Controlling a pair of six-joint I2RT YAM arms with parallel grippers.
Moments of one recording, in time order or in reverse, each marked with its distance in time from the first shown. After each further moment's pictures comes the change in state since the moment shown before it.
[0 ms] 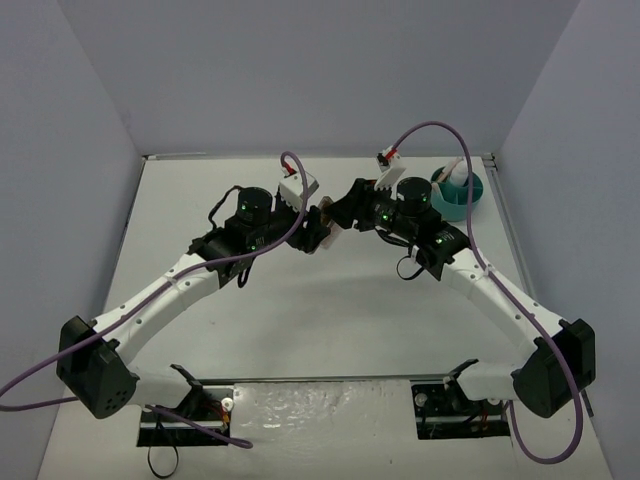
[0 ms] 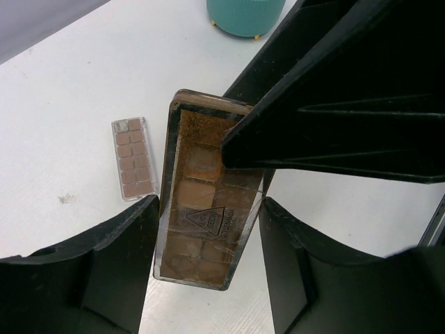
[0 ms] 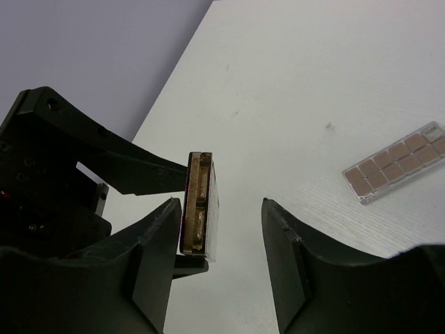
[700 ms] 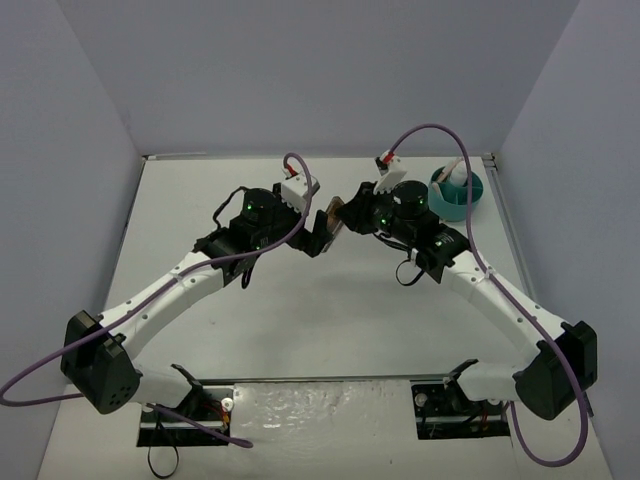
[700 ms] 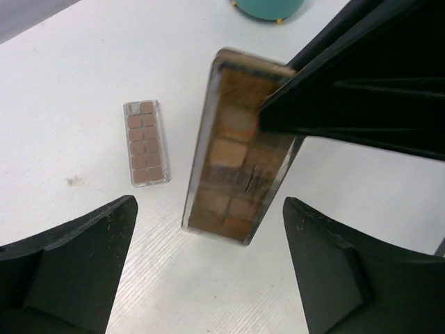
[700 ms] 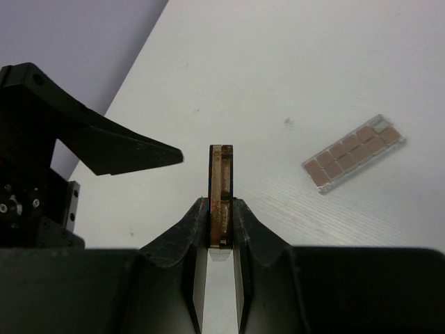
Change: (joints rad) left arm -0.005 0.029 -0.002 -0.018 -0.055 -0.006; right arm 0.022 -0.009 -0.001 -0.060 0.114 -0.068
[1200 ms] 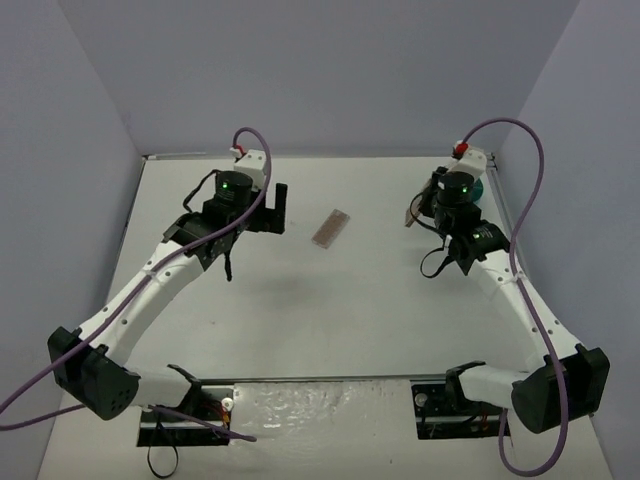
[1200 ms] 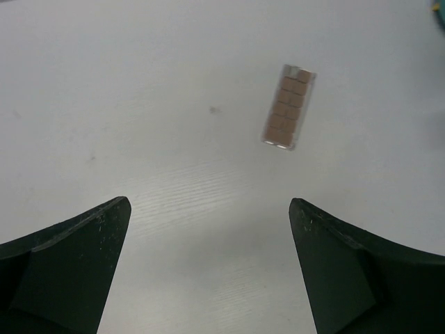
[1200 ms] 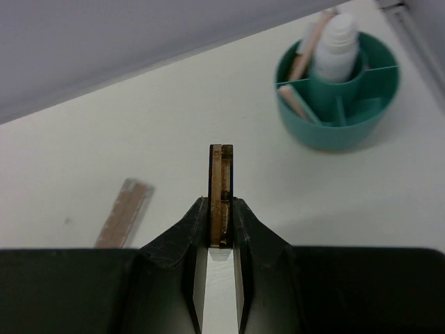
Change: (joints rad) left arm 0.142 -0.043 0.163 -0.393 -0.377 -0.127; right arm -0.280 -0.074 0.015 -0.189 0.528 -0.078
